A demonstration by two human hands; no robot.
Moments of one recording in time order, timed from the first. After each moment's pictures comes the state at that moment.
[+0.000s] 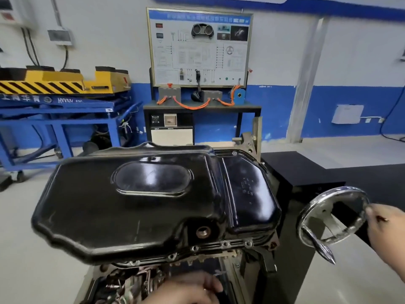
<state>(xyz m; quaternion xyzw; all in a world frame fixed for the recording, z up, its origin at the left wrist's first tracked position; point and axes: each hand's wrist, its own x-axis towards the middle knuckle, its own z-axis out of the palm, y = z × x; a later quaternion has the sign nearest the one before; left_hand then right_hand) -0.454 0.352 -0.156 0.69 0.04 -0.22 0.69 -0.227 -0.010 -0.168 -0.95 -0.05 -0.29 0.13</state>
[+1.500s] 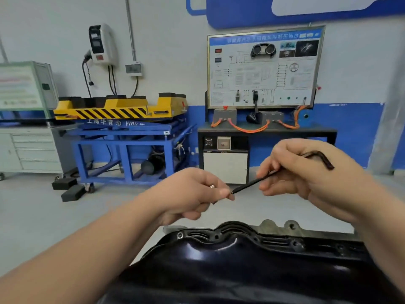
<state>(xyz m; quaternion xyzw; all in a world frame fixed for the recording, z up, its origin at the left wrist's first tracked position) -0.319 0.568 0.018 0.83 0.08 0.05 0.55 -0.212 0.378 0.037 -0.58 -0.50 0.15 0.62</state>
